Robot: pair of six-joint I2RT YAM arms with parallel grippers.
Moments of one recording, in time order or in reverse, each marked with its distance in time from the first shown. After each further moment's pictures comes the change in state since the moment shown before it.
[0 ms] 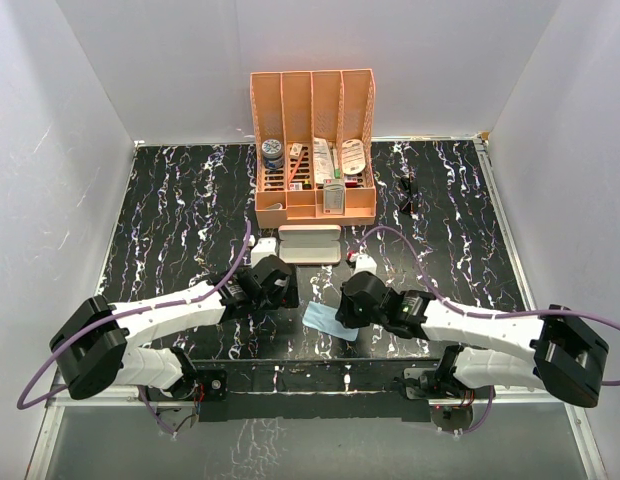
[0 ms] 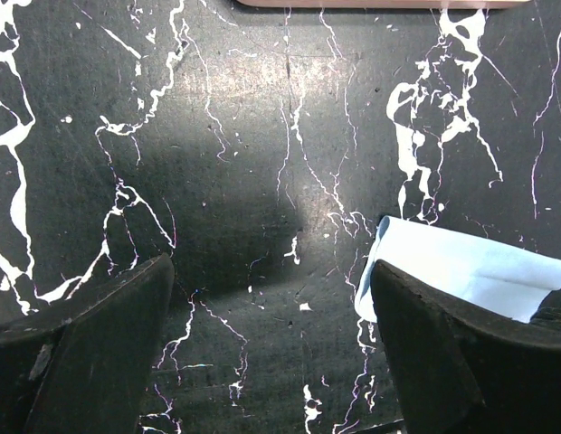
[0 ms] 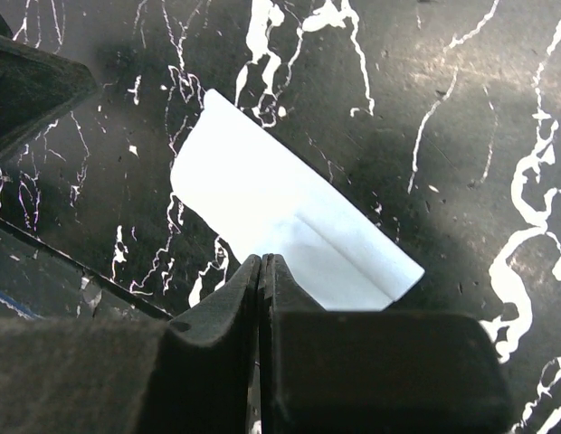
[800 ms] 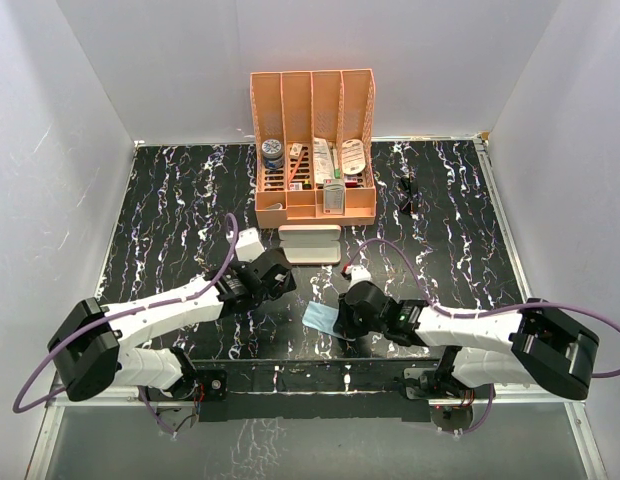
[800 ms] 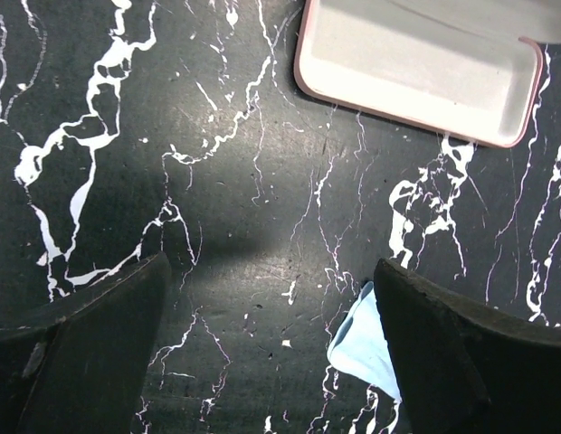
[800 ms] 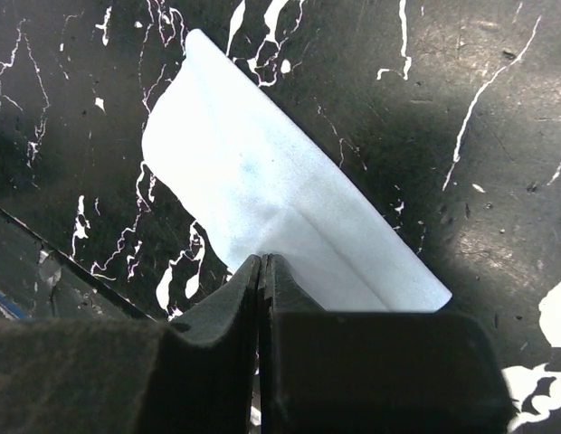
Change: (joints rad) left arm 0.000 -0.018 0.077 -0.130 -0.198 -0.254; right arm 0.000 0.052 -0.149 0.227 -0.096 -0.042
